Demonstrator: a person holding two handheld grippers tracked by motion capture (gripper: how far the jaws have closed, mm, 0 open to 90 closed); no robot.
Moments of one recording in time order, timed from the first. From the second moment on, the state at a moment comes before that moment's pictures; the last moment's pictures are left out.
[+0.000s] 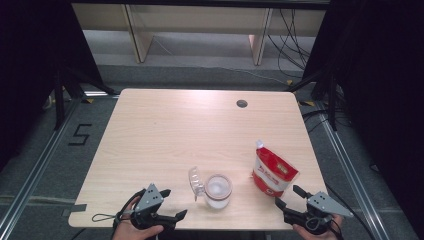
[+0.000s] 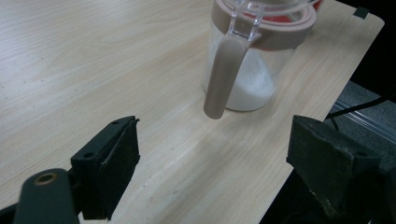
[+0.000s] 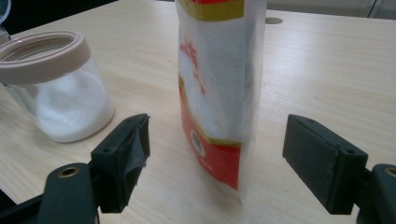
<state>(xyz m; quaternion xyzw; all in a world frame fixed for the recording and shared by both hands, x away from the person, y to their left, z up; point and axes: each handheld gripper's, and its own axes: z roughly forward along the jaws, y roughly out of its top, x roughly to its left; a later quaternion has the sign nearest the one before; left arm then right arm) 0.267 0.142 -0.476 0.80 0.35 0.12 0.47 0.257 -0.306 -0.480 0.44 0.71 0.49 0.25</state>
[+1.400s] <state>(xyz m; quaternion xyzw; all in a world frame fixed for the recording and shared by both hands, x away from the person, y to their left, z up) 0.275 0.111 -0.454 0.81 0.29 0.15 0.48 0.253 -0.306 -0.481 0.43 0.73 0.47 0.25</state>
